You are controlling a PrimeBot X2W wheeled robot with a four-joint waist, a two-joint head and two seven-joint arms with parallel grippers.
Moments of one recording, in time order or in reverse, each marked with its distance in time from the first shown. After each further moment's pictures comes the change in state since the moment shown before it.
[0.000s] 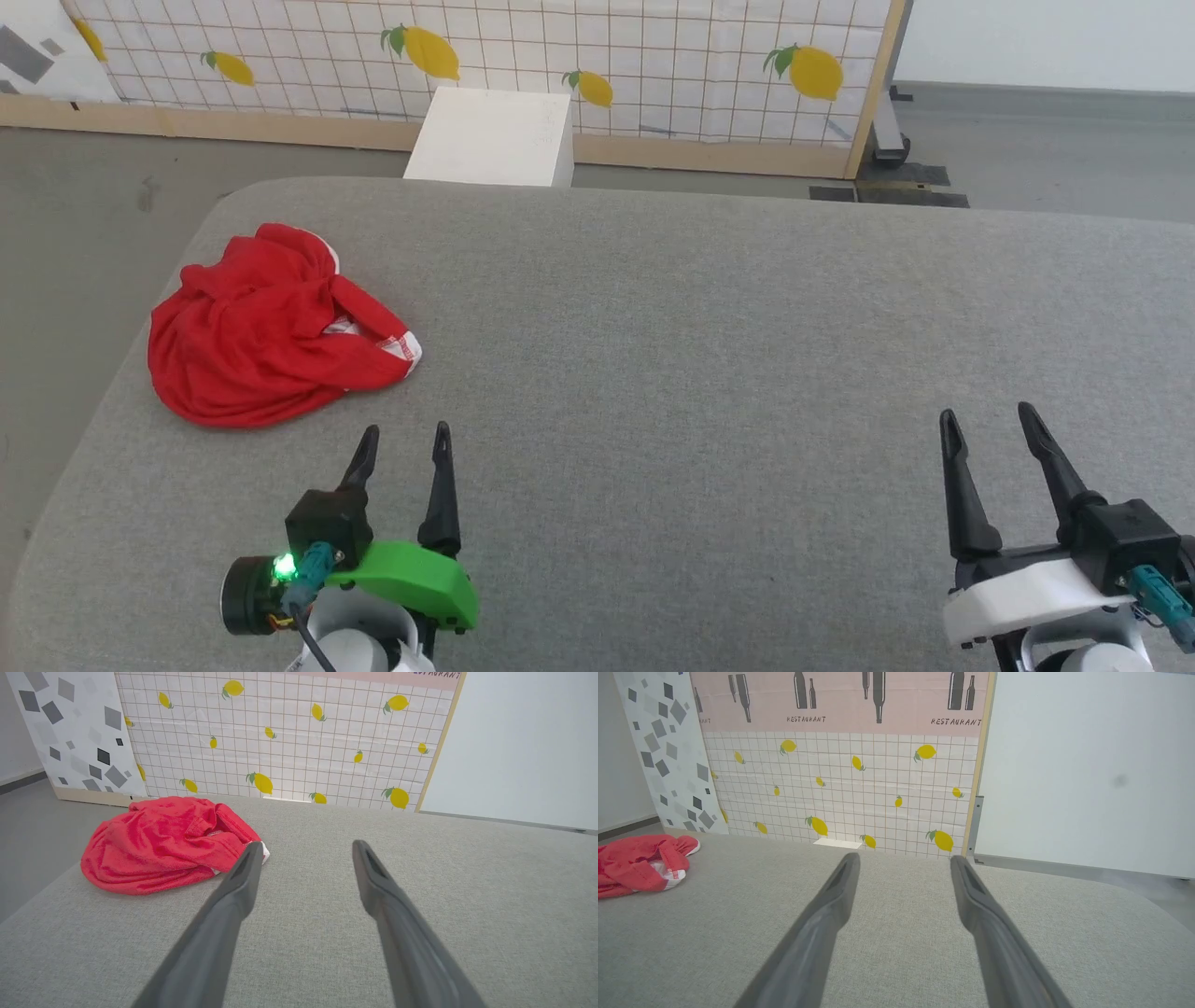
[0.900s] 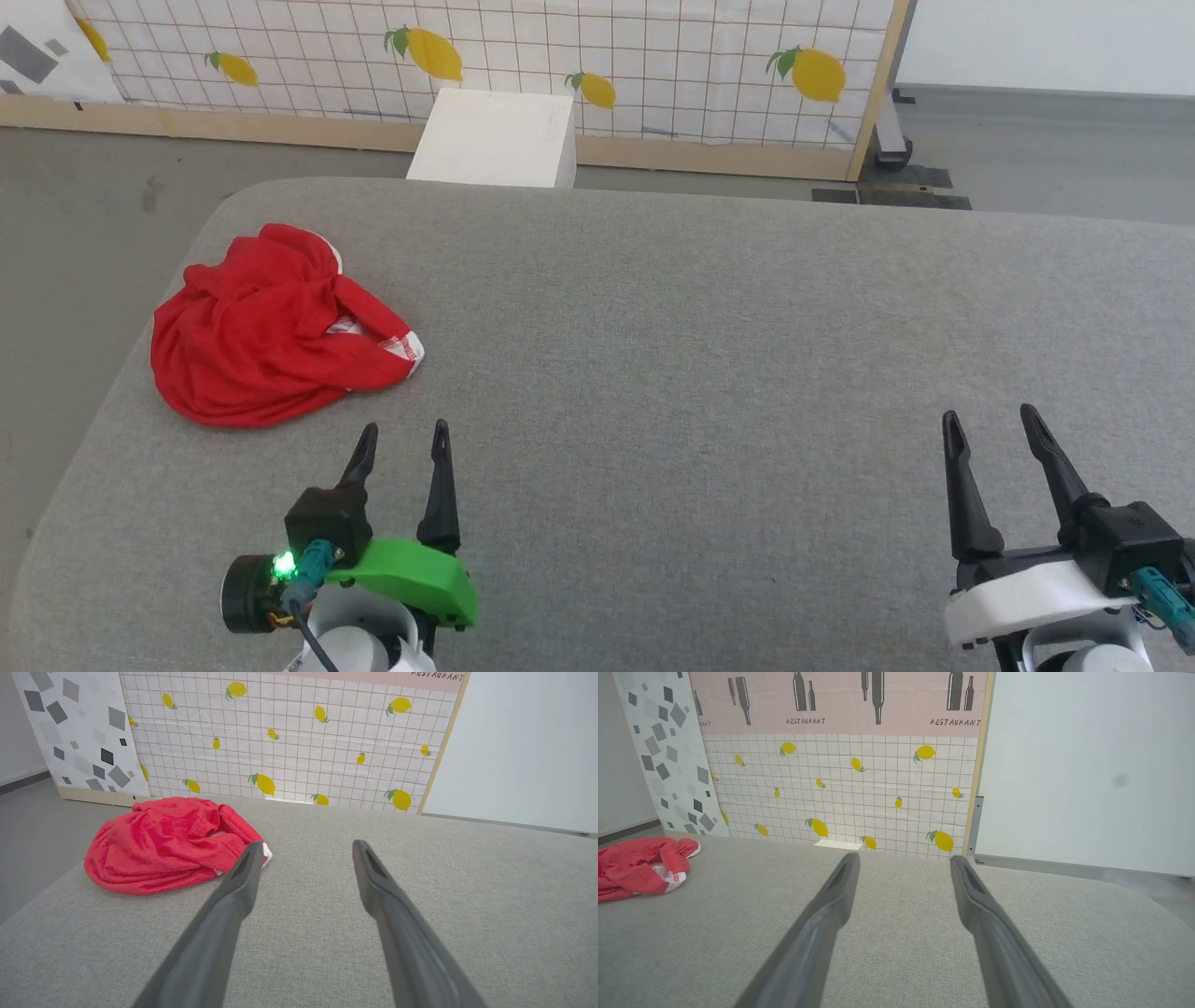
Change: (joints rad) left arm -0.009 0.000 -0.001 0.012 -0.006 0.004 -0.007; right arm 0.000 0.000 -0.004 0.008 0.008 0.000 -0.010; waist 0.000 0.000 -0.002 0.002
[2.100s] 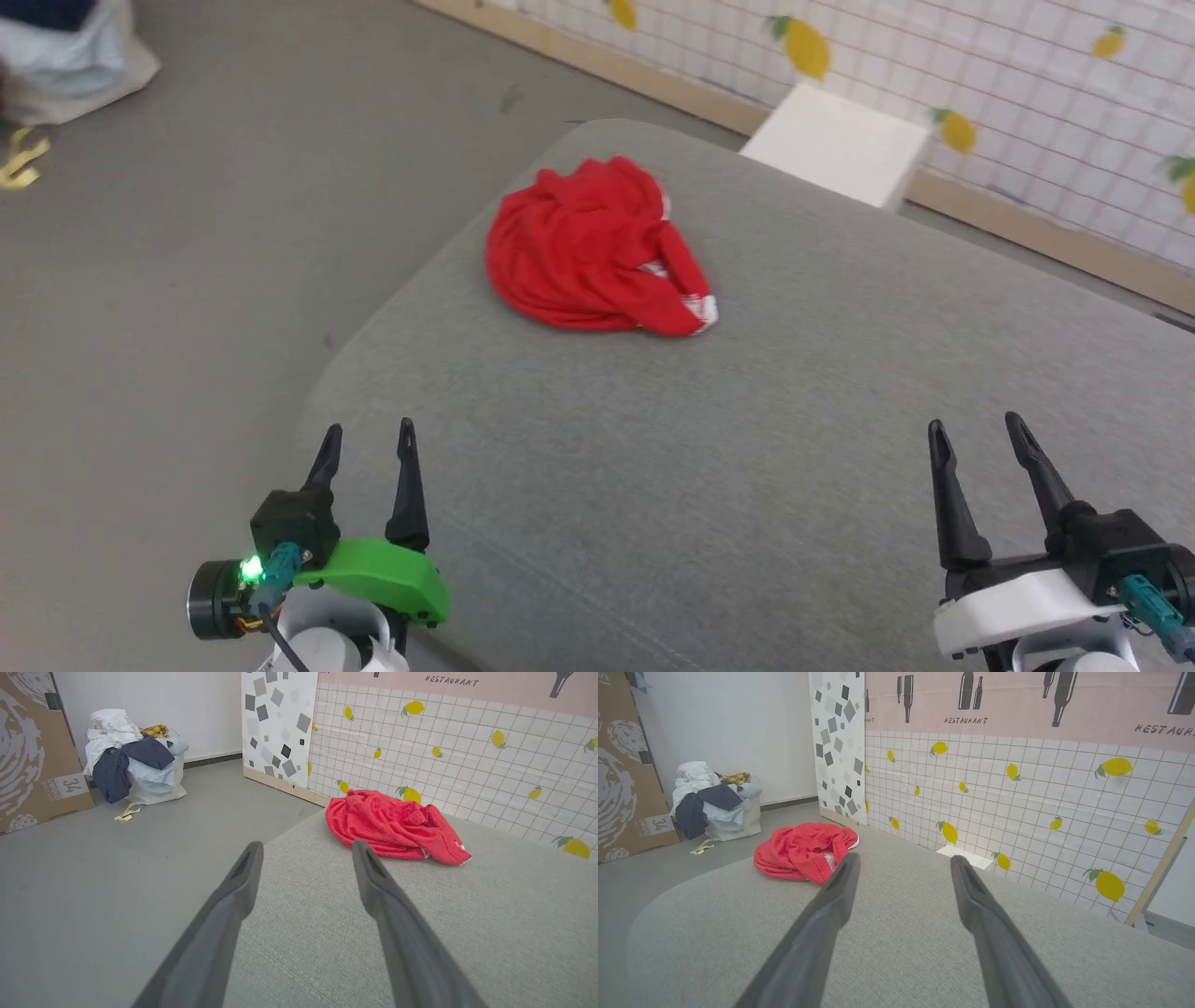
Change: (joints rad) left arm 0.007 0.034 0.022 -0.012 -0.020 0.018 -0.004; right arm 0.015 0.002 0.024 -0.005 0.004 0.000 0.000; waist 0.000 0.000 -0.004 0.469
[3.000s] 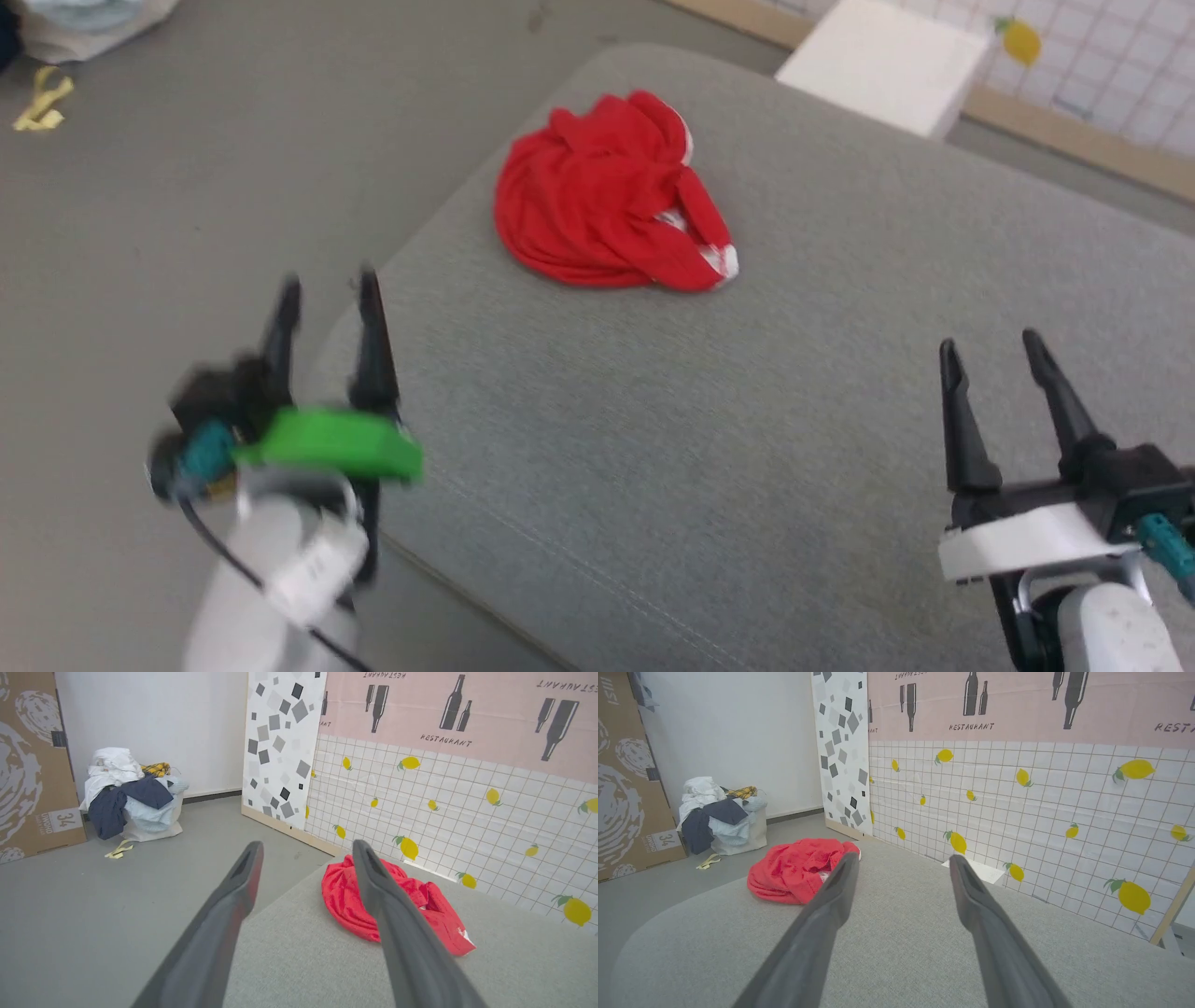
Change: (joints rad) left arm -0.179 -0.004 0.053 -0.061 -0.082 -0.039 0.003; right arm -0.103 0.001 -0.007 -0.038 -0.028 0.000 0.000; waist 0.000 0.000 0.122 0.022
